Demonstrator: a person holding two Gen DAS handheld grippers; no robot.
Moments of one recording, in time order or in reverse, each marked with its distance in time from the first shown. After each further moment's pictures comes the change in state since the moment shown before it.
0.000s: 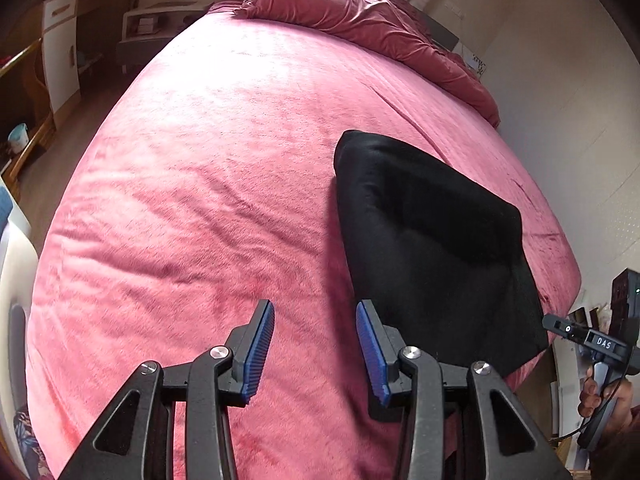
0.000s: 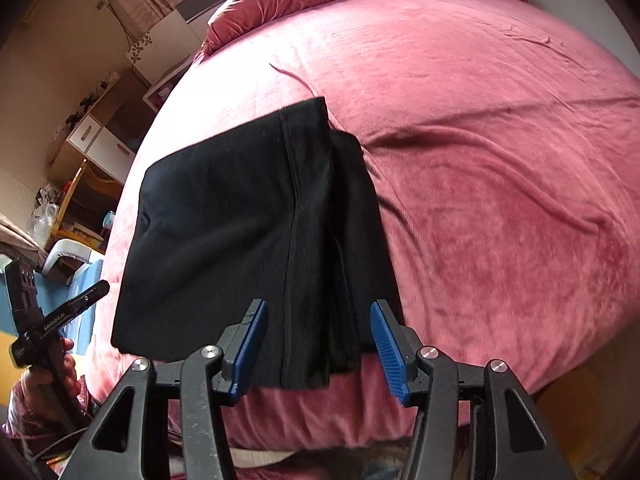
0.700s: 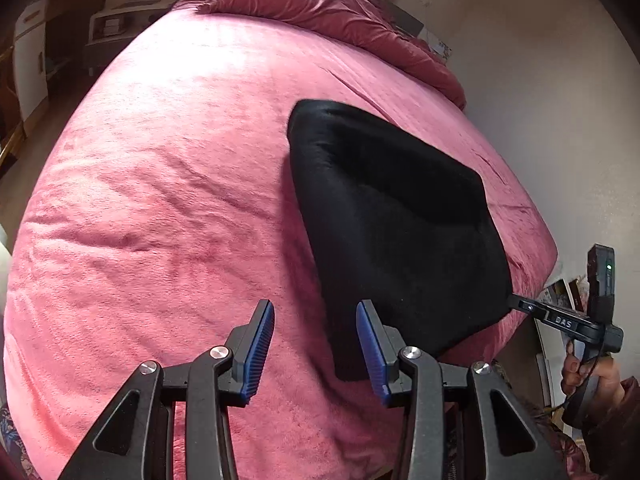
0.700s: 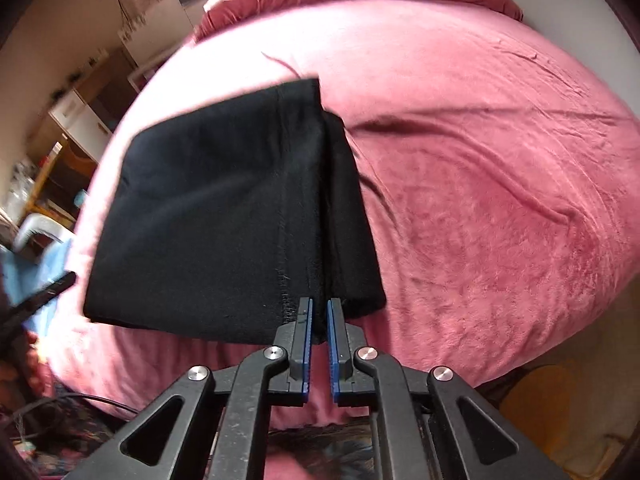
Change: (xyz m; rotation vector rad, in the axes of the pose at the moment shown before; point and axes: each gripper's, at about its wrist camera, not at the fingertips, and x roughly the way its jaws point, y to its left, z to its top) left arm 0.008 -0.028 -0.023 0.094 0.056 -0.103; right arm 0.011 0.008 -0.023 -0.079 0.018 -0.155
